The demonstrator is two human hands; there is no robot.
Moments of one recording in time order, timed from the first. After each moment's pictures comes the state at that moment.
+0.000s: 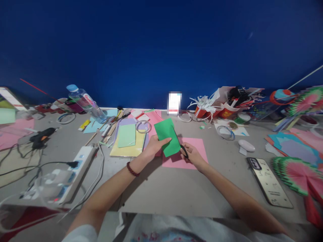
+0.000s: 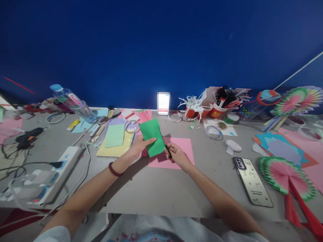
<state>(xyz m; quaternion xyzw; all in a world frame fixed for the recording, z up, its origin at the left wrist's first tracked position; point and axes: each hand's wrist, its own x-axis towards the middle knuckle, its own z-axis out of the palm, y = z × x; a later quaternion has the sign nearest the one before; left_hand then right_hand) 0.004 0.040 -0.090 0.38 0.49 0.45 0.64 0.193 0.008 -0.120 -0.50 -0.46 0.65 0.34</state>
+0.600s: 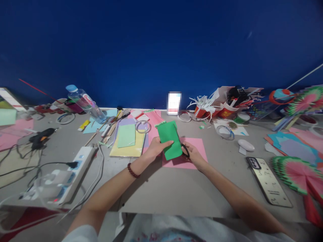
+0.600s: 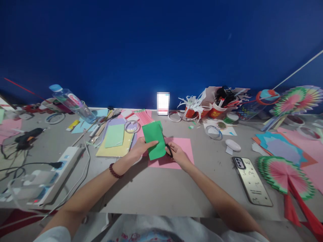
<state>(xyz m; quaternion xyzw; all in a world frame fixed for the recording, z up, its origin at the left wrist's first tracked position) 0.010 0.033 -0.095 0.40 0.49 0.41 0.66 0.196 0.009 -0.120 -0.50 -0.44 0.65 0.36</state>
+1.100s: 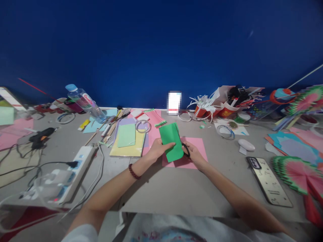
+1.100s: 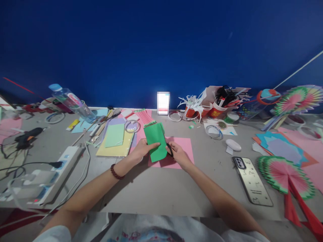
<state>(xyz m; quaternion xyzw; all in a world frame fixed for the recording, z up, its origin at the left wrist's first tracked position) 0.016 0.026 -0.096 0.41 0.48 0.41 0.66 0.198 0.009 -0.124 -0.47 -0.45 0.65 0.39</state>
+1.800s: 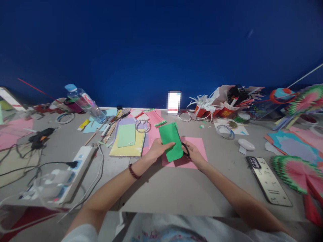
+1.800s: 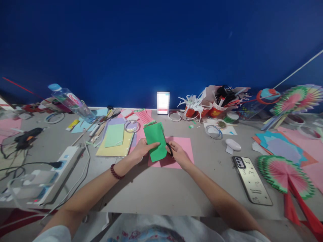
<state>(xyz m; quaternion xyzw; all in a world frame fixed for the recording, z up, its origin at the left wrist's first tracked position) 0.015 0.028 -0.100 0.41 0.49 0.41 0.65 0.197 0.010 -0.122 -0.48 -0.45 0.65 0.39</state>
